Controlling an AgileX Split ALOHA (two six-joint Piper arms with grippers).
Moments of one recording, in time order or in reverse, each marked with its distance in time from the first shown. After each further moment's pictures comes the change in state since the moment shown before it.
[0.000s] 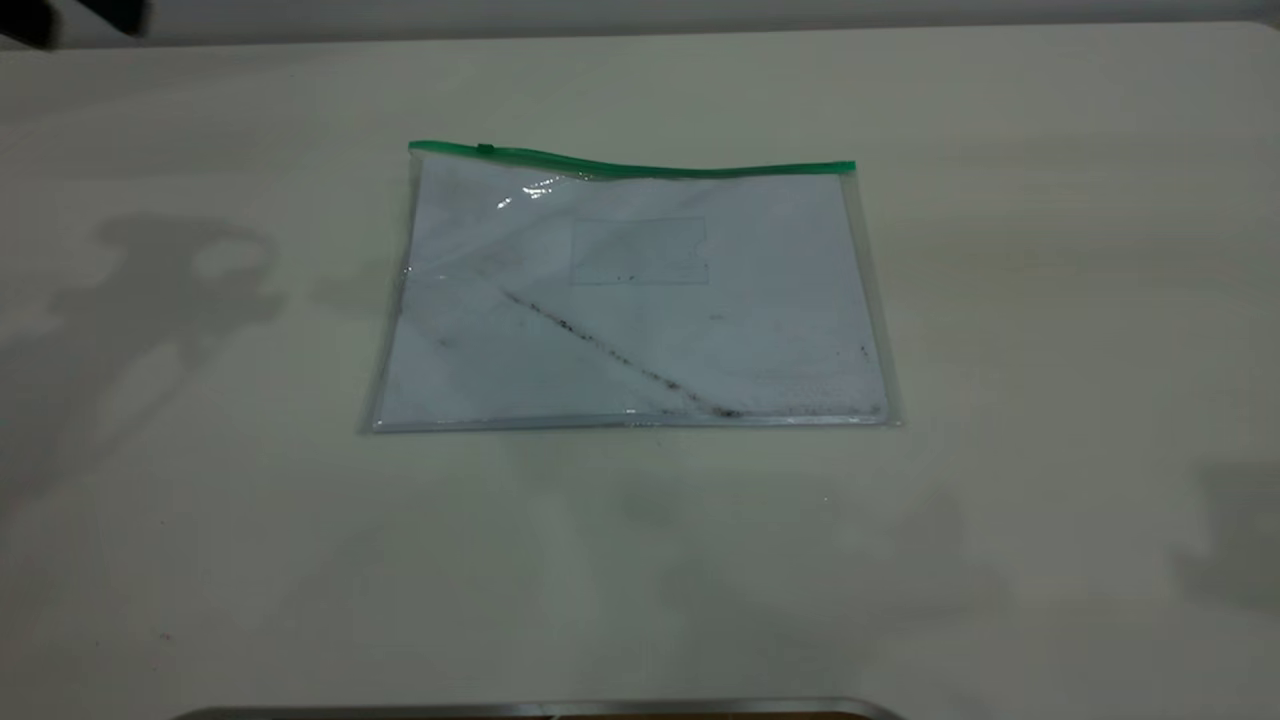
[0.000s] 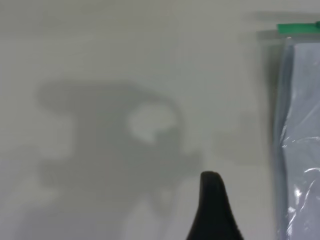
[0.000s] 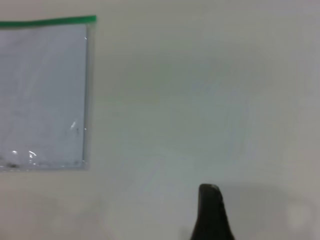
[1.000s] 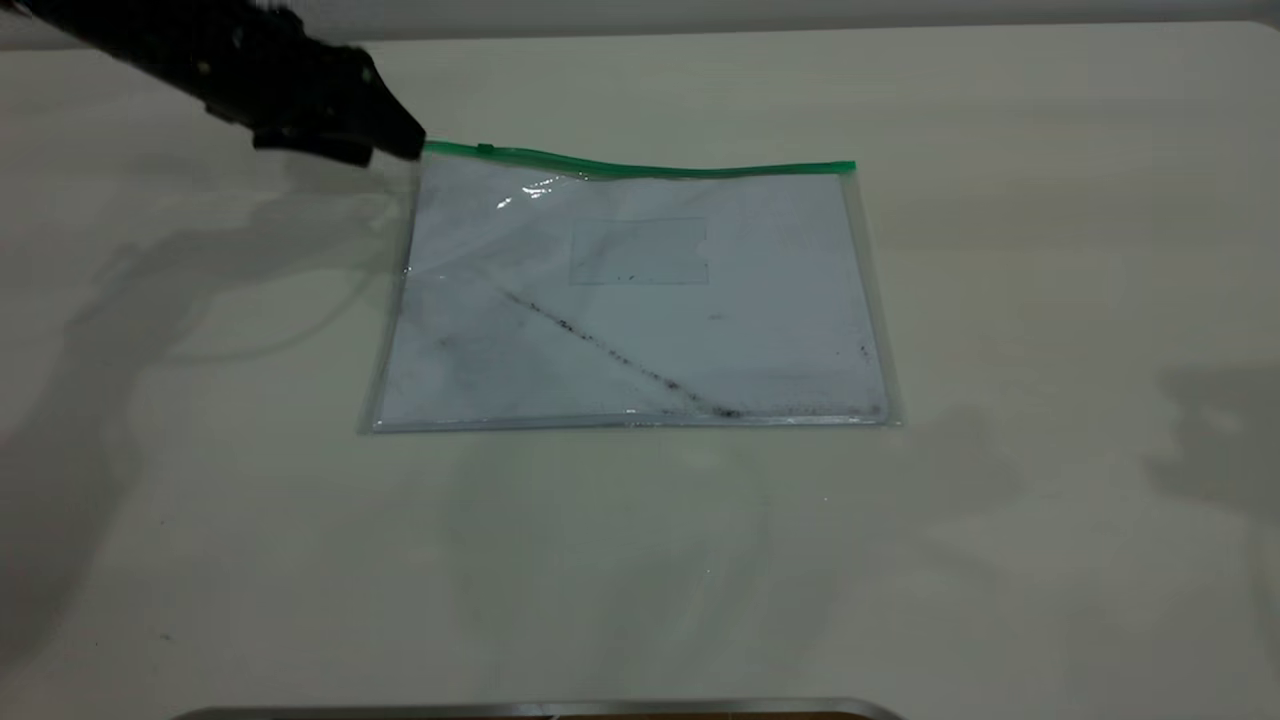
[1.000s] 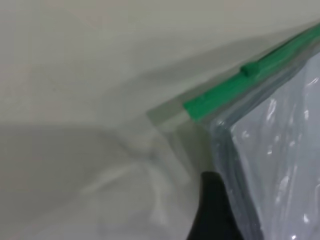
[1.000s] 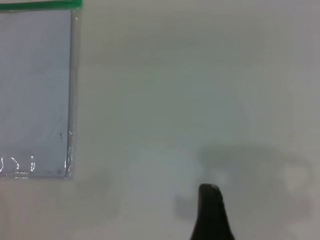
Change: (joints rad) left arm -0.054 0.553 -0.348 -0.656 0.101 0.802; right arm 0.000 0.276 -0.142 0.003 -0.037 -0.042
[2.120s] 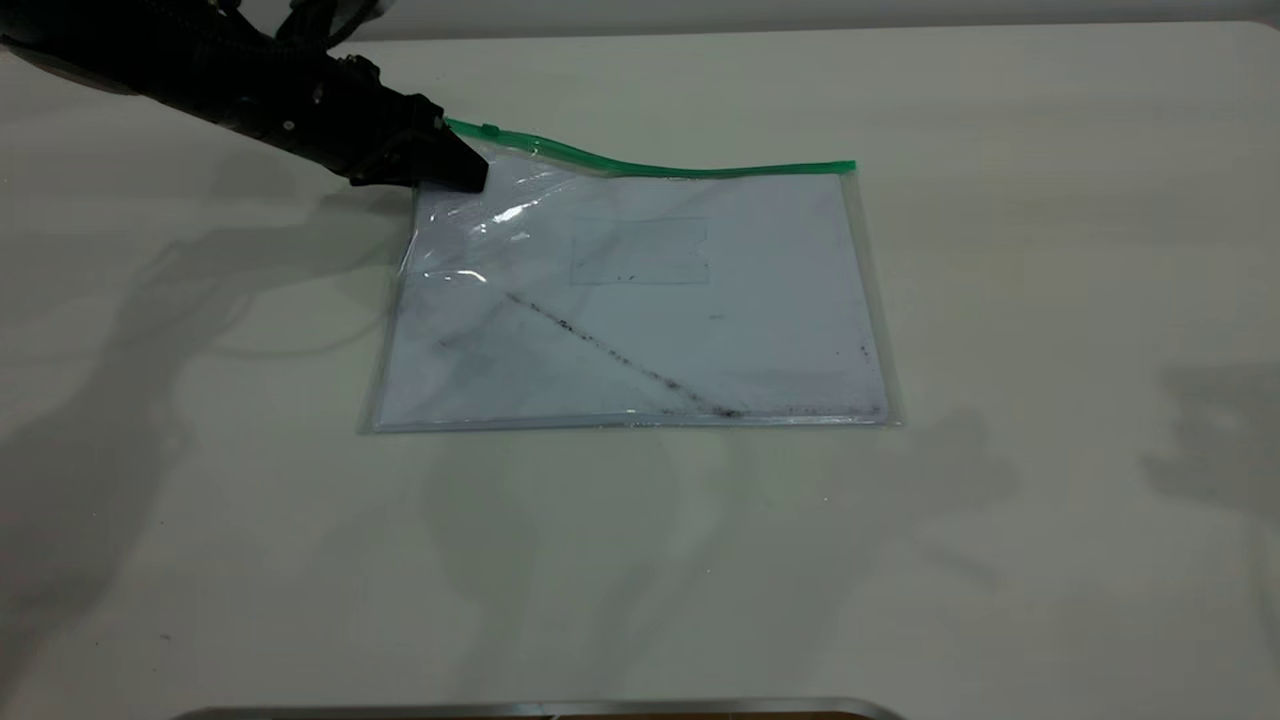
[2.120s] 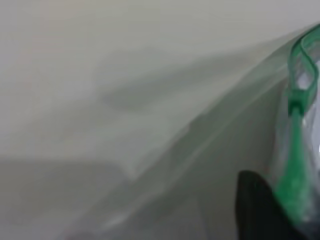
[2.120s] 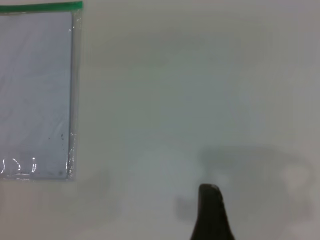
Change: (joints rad) left arm -0.047 0.130 -0.088 -0.217 0.049 0.221; right arm 0.000 0.000 0.000 0.005 -0.002 0.000
